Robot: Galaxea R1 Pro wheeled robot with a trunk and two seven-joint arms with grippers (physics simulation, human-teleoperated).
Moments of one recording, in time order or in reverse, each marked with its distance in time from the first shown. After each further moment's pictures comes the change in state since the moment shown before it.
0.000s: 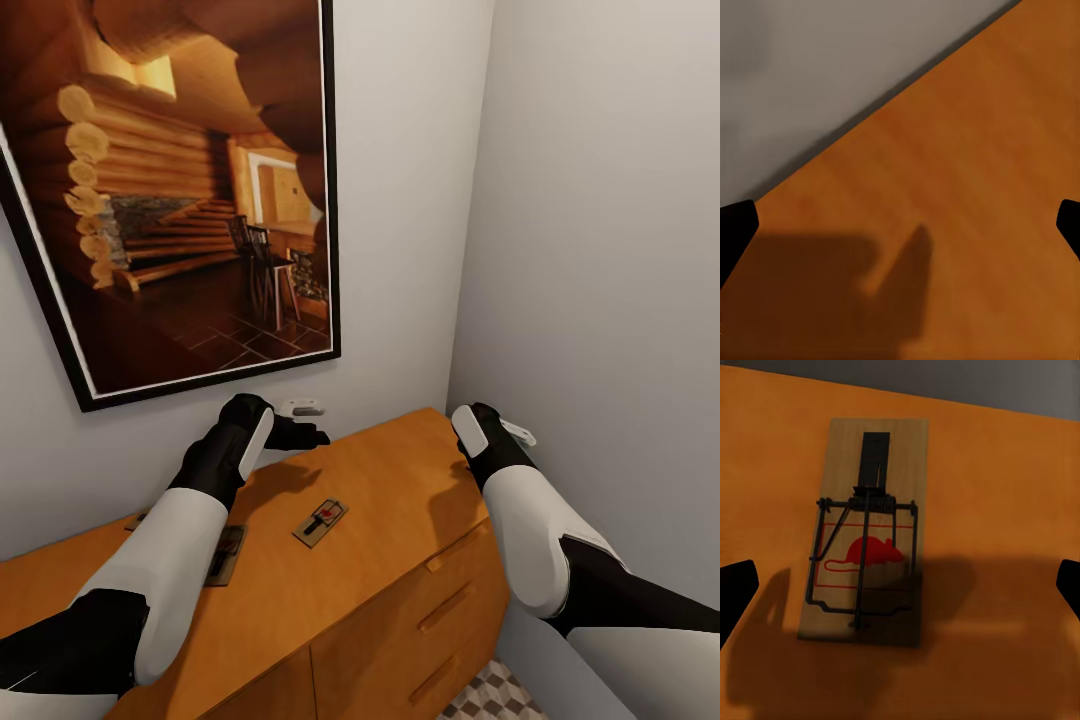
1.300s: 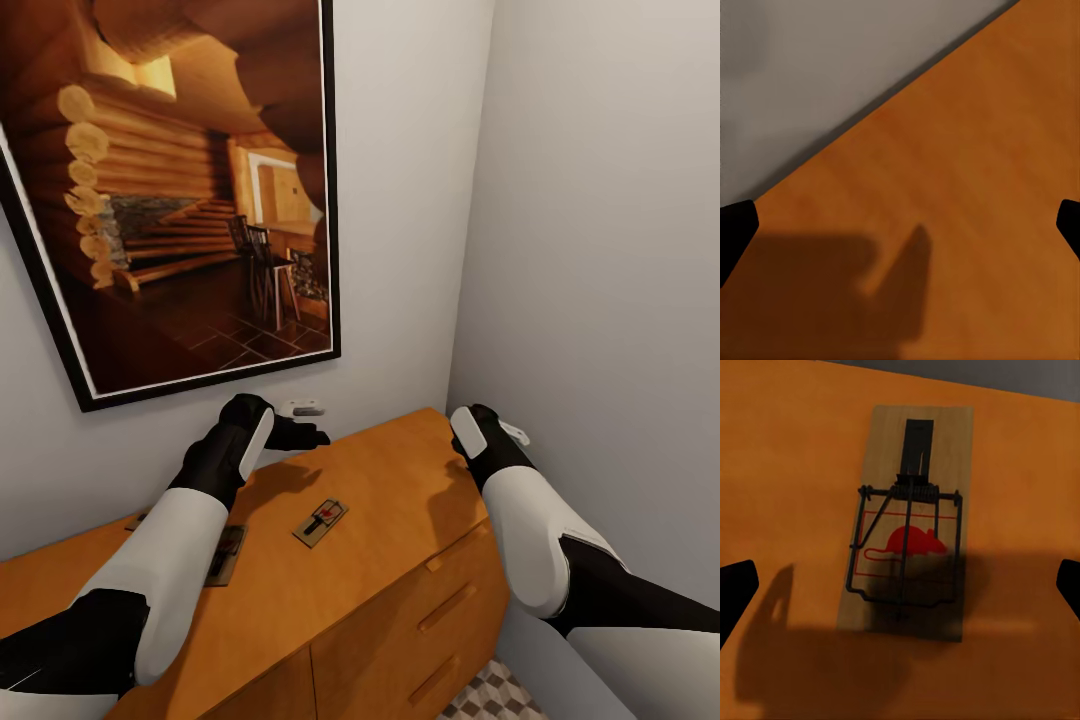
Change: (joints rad) left arm 0.000 -0.001 0.000 0.001 0.001 0.000 0.000; right arm 0.000 0.000 0.002 0.014 0.002 0.002 0.068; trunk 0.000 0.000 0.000
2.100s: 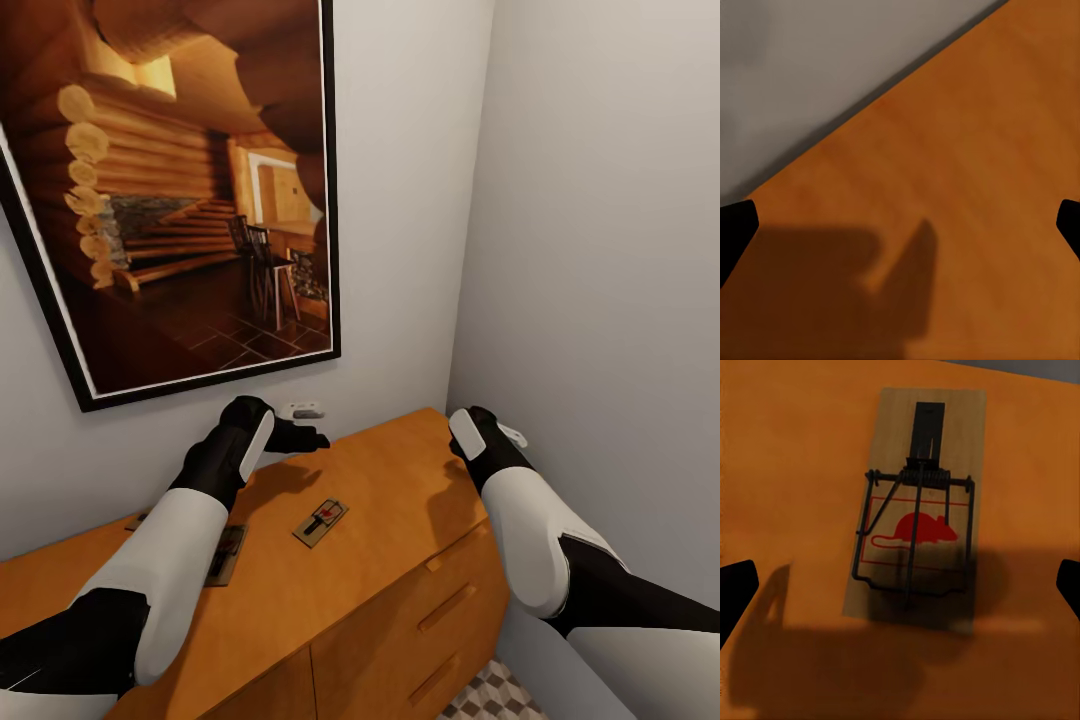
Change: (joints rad) left arm 0.000 0.001 0.000 0.018 -0.001 -0.001 0.000; right arm 0.000 0.000 0.000 0.019 0.002 -0.002 0.015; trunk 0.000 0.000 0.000
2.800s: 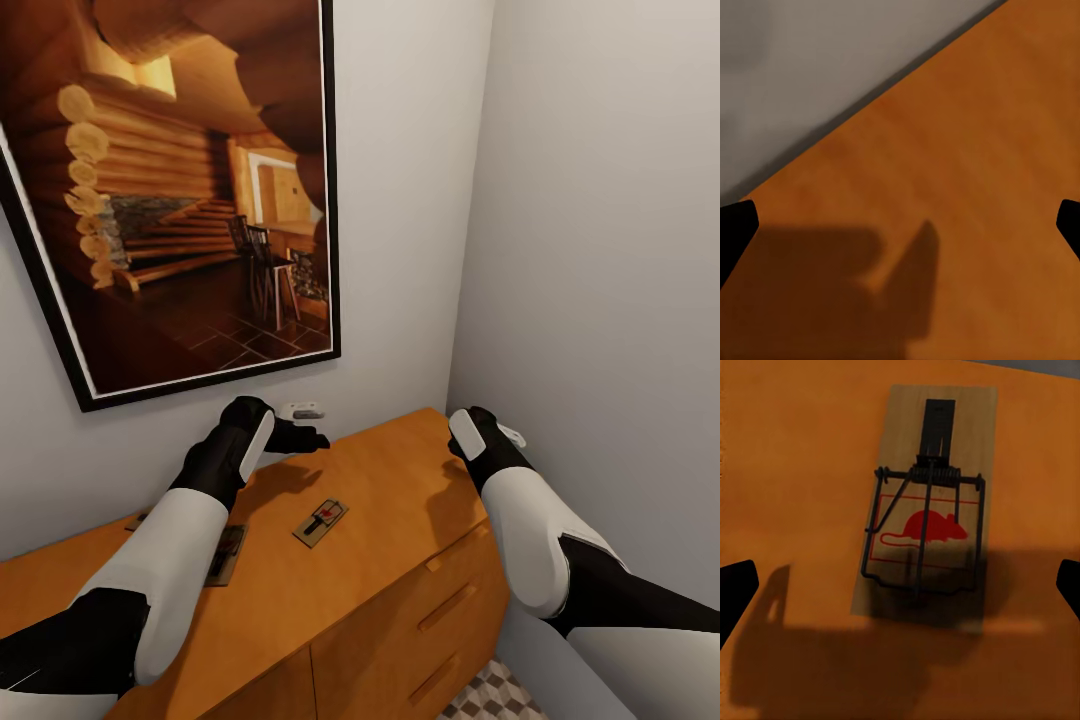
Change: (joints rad) left arm 0.000 0.000 0.000 0.002 0.000 0.000 0.000; right arm 0.000 0.000 -0.001 0.002 0.001 0.002 0.015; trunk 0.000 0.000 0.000
